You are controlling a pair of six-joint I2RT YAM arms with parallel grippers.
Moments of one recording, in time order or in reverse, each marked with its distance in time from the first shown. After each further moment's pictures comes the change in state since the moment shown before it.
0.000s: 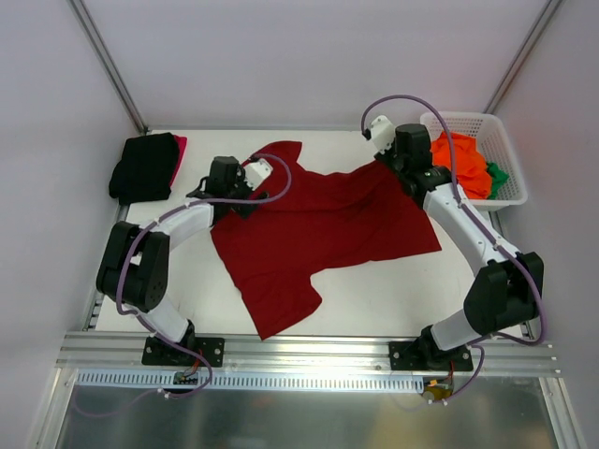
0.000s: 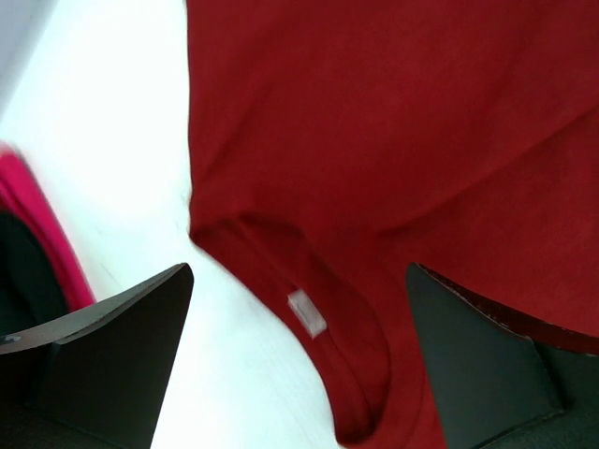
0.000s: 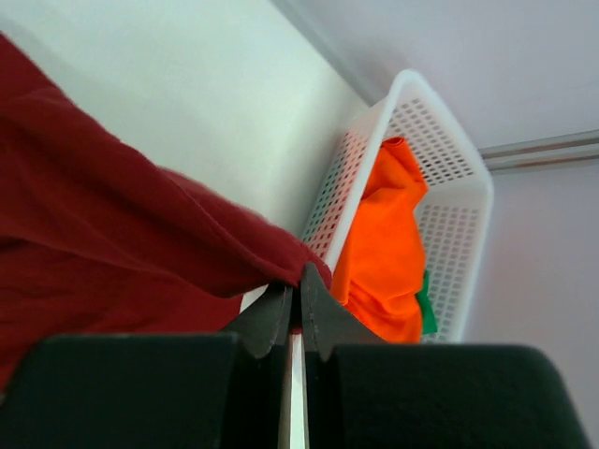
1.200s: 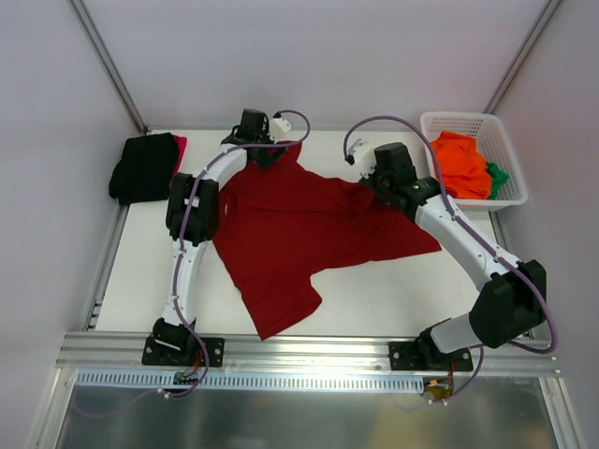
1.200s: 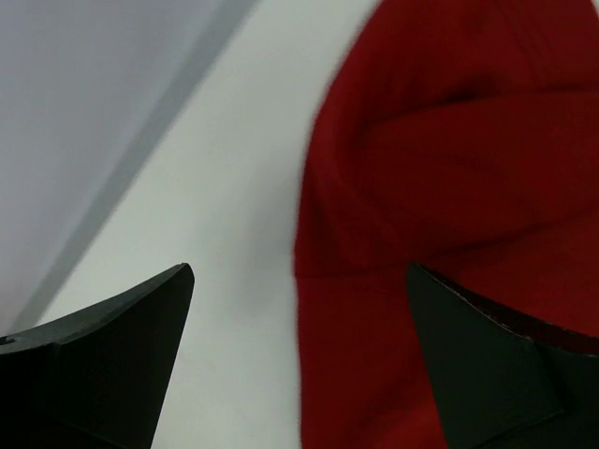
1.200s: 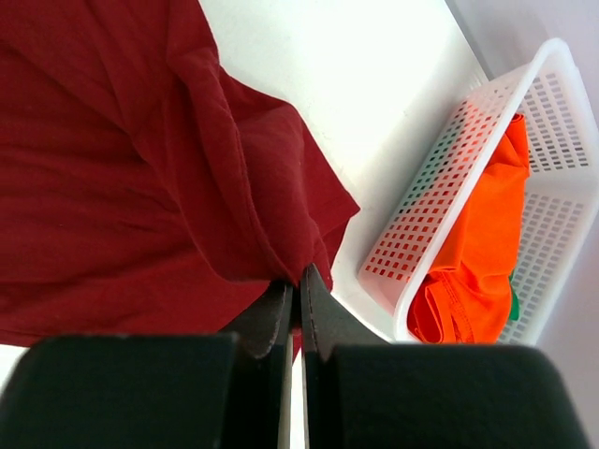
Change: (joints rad) left arm -0.011 0.780 1.016 -0.149 -0.072 0.140; right arm 0.132 -0.061 -0.063 -0.225 -0.018 0.115
